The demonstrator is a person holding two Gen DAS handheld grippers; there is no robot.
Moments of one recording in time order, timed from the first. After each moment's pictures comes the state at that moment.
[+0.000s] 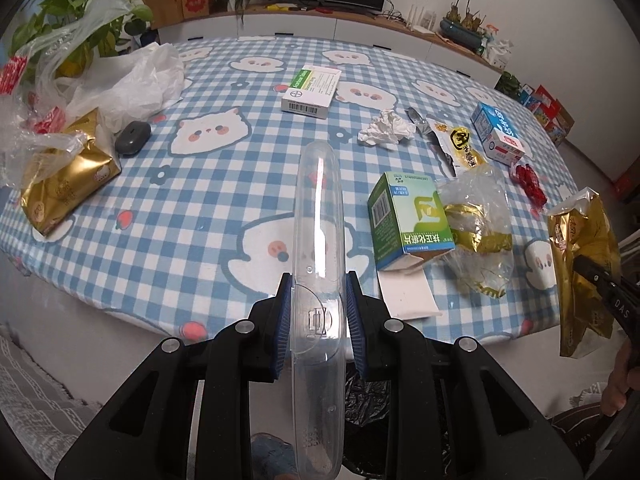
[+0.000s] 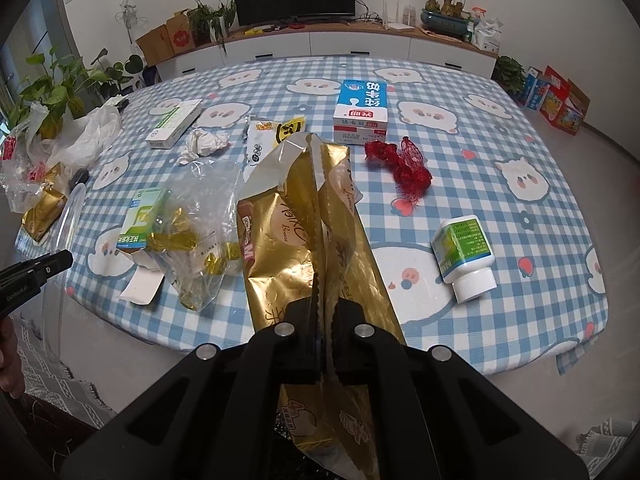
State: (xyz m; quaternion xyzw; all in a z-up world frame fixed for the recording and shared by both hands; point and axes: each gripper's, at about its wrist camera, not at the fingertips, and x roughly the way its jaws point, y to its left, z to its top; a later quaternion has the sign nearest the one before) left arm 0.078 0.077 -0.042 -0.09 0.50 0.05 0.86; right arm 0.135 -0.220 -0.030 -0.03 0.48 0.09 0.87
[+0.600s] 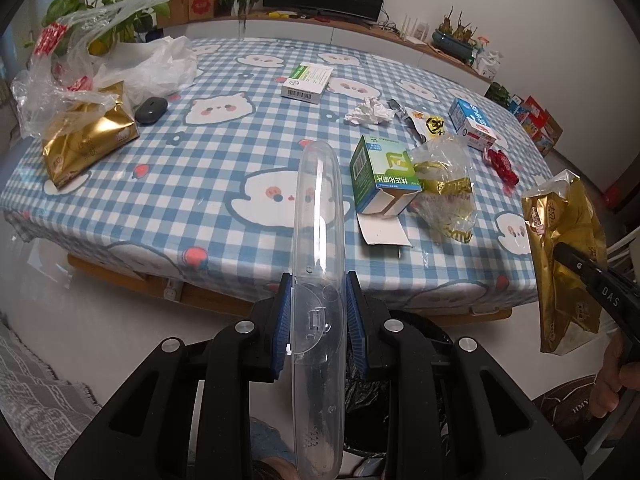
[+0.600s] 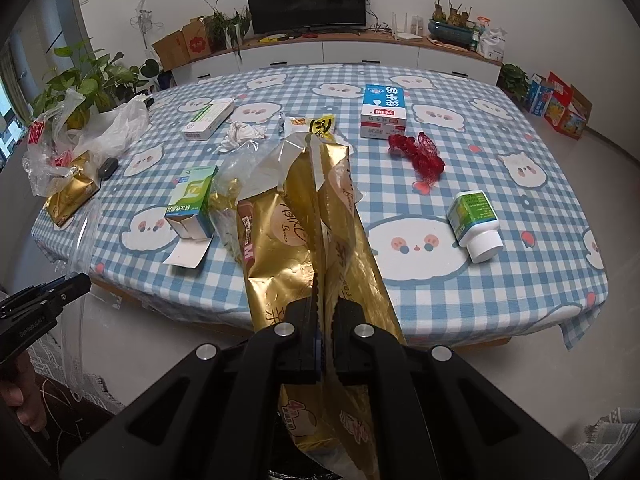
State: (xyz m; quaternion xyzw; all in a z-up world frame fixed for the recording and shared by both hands) left arm 0.006 0.060 -0.036 -0.11 0.48 0.05 0.87; right arm 0.075 -0.201 -0.017 -0.02 0.46 0.11 0.88
